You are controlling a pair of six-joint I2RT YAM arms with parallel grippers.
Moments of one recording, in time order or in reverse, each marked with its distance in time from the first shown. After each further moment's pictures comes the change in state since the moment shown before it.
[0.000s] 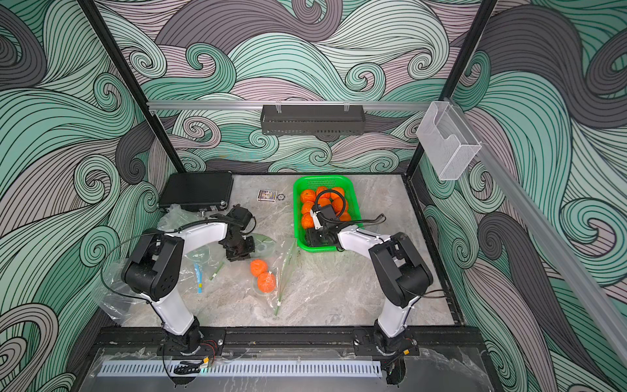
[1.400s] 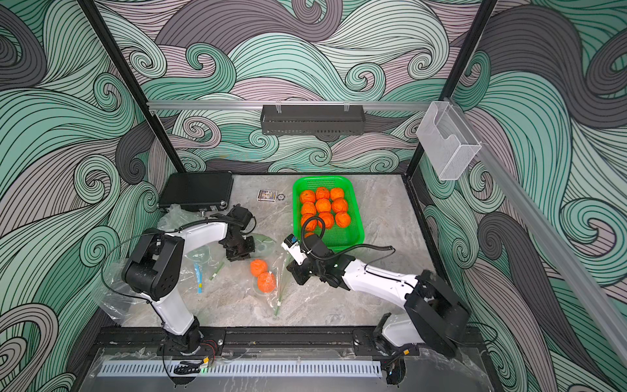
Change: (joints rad) left arm 0.000 0.003 0.004 -0.005 0.000 0.001; right arm 0.366 -0.336 -0.279 0.121 -0.113 -0.091
